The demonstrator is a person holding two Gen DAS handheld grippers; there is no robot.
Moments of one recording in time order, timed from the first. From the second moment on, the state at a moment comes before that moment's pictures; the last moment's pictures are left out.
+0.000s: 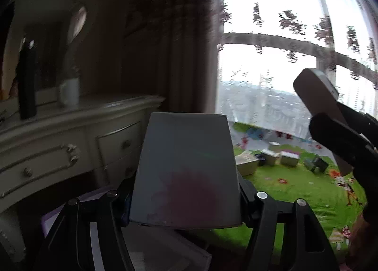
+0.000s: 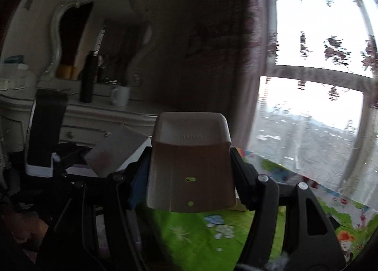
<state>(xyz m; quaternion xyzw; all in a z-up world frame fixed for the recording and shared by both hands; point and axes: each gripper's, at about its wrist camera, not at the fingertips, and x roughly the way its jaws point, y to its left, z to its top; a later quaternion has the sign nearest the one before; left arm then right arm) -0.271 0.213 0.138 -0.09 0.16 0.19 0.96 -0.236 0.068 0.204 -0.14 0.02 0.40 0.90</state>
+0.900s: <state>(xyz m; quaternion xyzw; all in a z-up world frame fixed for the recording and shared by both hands) -0.328 0.343 0.008 -0.26 0.39 0.31 0.83 -0.252 0.228 0.085 -0.26 0.25 0.56 0.74</state>
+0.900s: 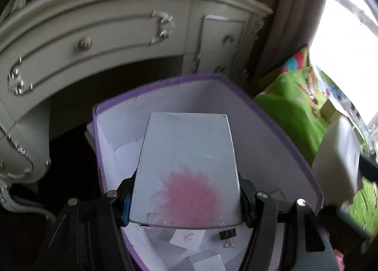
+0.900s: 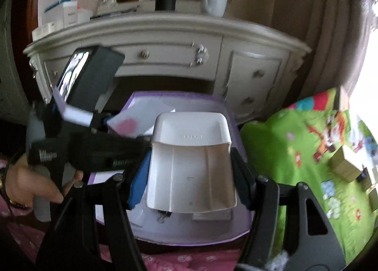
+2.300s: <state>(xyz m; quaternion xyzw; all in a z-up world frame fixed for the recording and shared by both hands) -0.024 0.032 0.013 -0.01 0.48 -0.04 0.88 0.043 -0.209 0.037 -0.02 0.45 0.07 0.89</state>
